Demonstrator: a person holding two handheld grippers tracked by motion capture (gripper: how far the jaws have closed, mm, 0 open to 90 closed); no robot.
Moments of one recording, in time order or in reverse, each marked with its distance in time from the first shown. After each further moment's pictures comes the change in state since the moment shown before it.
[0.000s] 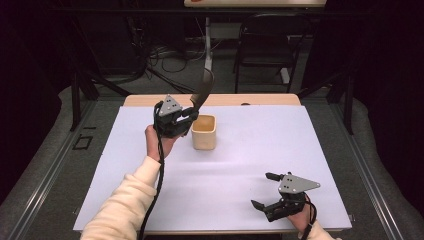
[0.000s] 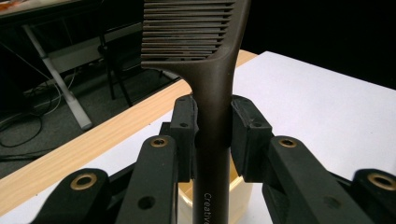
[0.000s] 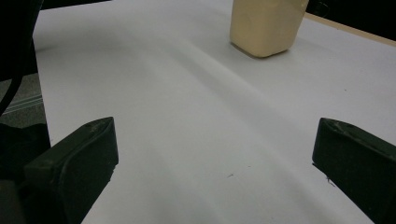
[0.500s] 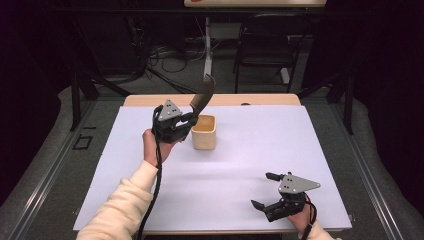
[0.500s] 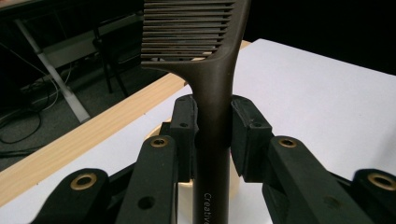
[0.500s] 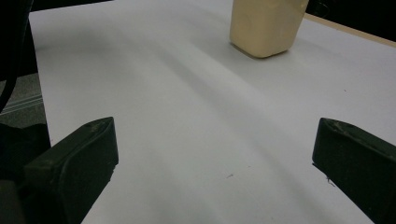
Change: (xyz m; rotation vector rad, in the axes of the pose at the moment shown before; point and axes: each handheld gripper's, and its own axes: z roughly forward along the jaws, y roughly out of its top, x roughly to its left) left arm -0.009 -0.002 -0.011 0.040 -0.012 0.032; right arm 0.000 0.000 0.000 0.000 -0.001 0.000
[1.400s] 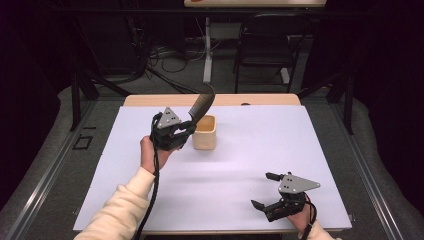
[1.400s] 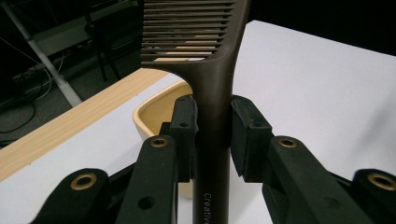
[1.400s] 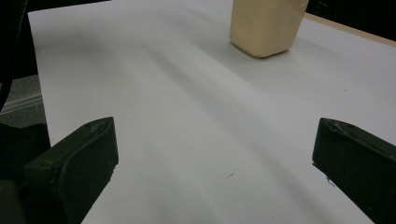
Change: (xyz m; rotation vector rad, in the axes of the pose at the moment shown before) left arm -0.007 -0.016 -0.008 0.052 -0.018 0.003; right arm 0.000 0.000 0.000 0.000 0.001 0.000
